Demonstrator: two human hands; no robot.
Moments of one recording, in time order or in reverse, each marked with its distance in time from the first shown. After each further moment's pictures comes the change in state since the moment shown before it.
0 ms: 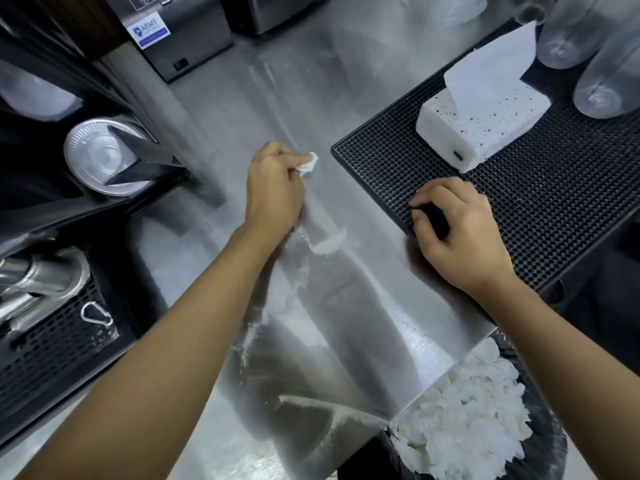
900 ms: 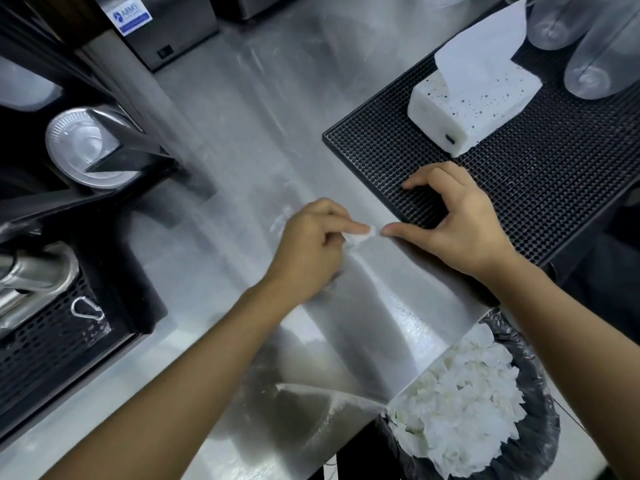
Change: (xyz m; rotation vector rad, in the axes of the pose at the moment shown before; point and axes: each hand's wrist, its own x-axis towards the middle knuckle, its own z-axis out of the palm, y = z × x) left_hand -0.086 0.039 0.000 -0.288 -0.316 0.093; right_hand -0.002 0.000 -0.009 0.096 -0.094 0.036
